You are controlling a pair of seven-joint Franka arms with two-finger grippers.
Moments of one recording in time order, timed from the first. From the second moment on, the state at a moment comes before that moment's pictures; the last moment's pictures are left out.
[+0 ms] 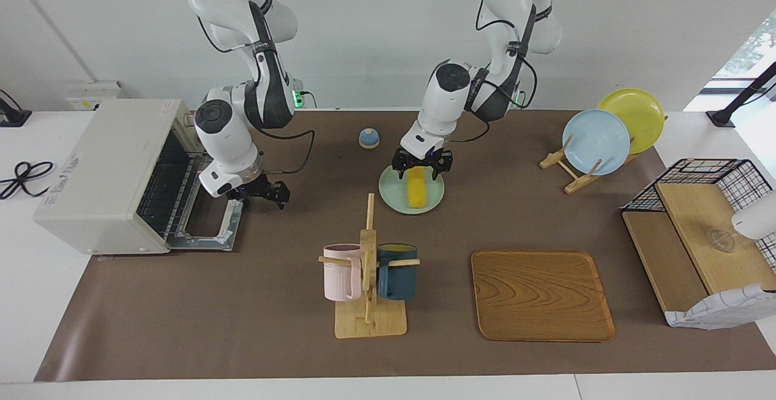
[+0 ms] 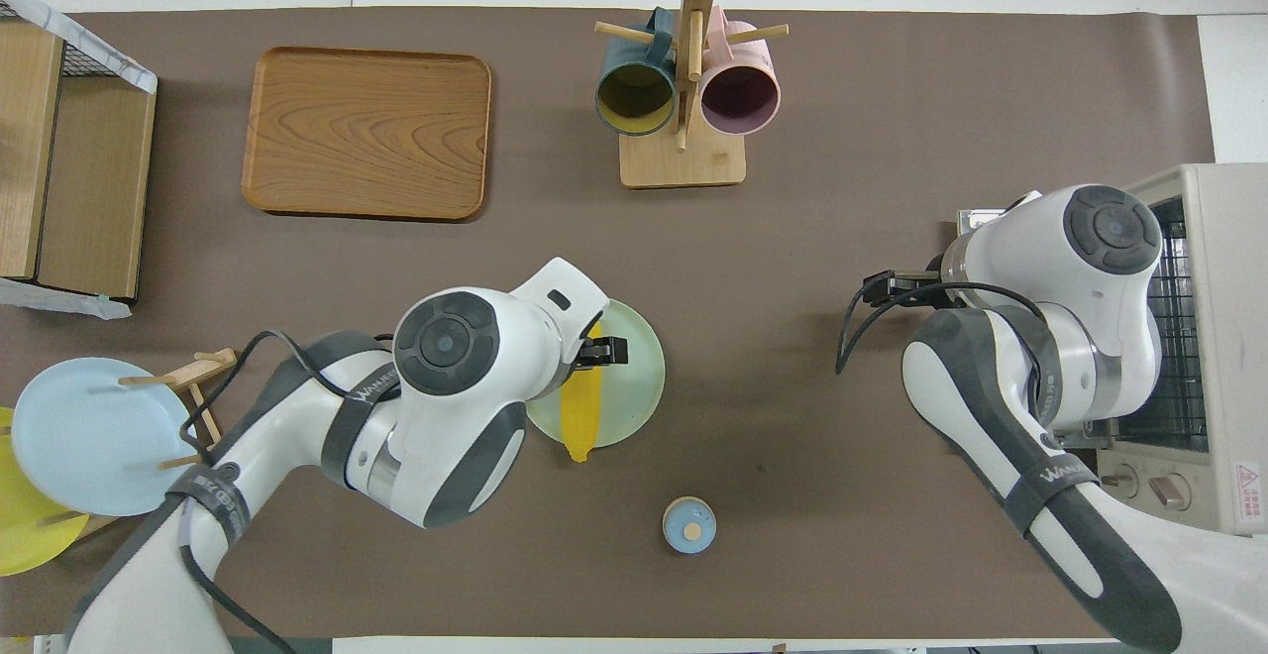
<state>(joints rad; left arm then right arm) -0.60 0.10 -0.05 -2.10 -0.14 2.28 -0.56 0.16 0.13 -0.03 -2.17 0.04 2.26 0.18</state>
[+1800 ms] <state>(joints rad) -0.16 -0.05 -0.02 -1.65 -0.08 1.48 -0.22 0.78 0.44 -0.01 -1.58 0.01 2.03 0.86</state>
